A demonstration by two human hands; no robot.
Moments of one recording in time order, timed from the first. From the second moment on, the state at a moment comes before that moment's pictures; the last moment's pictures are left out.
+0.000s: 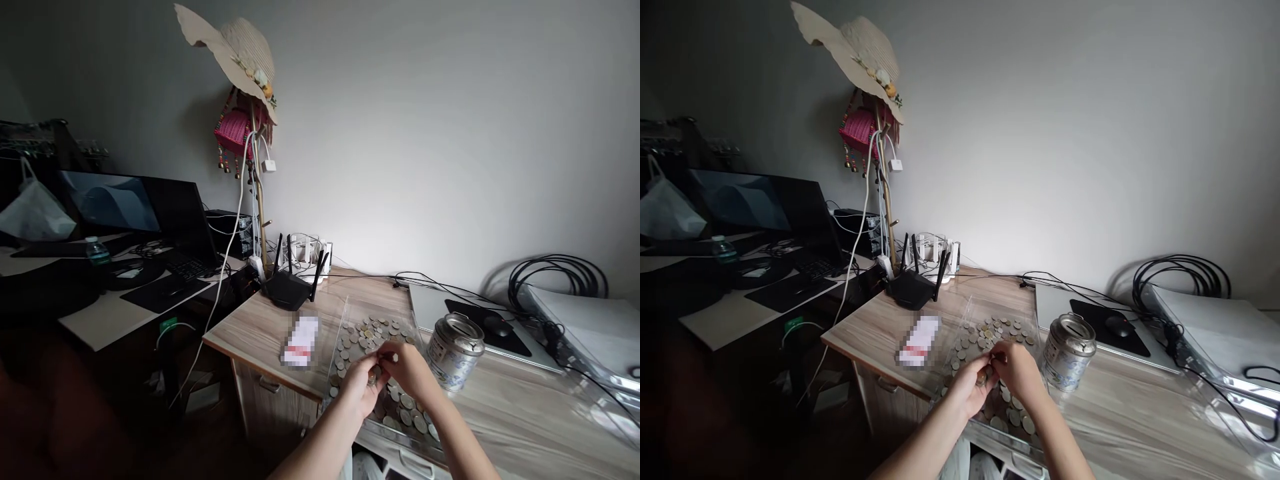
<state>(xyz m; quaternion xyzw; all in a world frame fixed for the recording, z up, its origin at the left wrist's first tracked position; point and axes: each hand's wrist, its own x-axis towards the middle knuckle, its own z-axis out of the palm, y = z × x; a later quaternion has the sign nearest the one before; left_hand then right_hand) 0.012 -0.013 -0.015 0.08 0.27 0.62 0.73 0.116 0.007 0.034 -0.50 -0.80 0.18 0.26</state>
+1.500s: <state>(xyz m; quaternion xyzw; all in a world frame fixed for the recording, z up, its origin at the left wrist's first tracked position) 0.014 -0.008 -0.010 0.11 0.27 0.56 0.78 0.143 -0.003 0.035 -0.46 -0.85 0.12 0.22</state>
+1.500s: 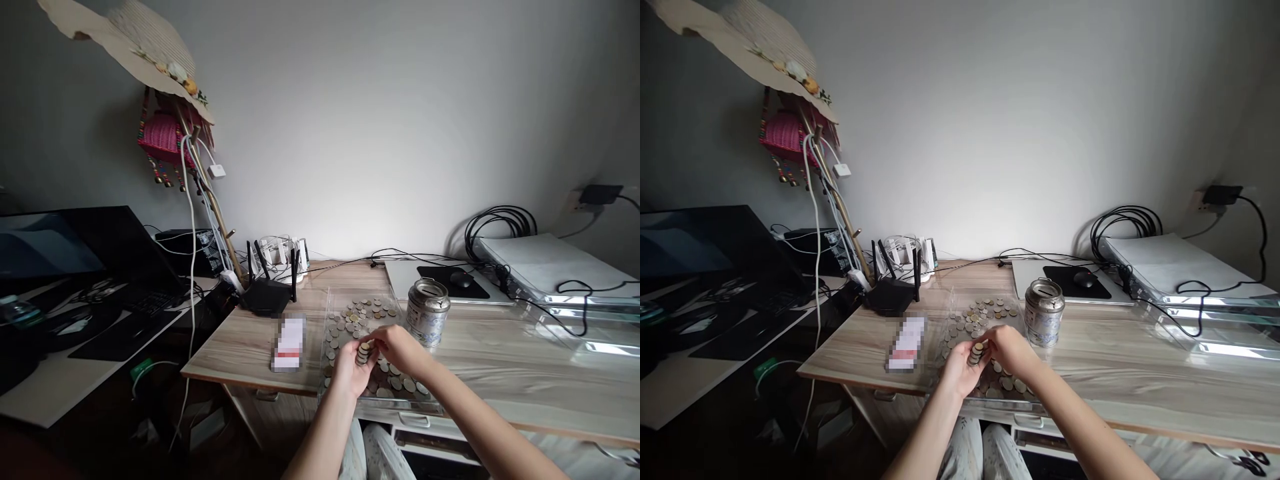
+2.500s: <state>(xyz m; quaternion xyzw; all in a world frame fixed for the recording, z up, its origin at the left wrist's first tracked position) 0.017 -0.014 -0.006 0.14 0.33 0.60 0.72 0.135 0.002 0.041 -0.46 -0.84 0.16 0.26</state>
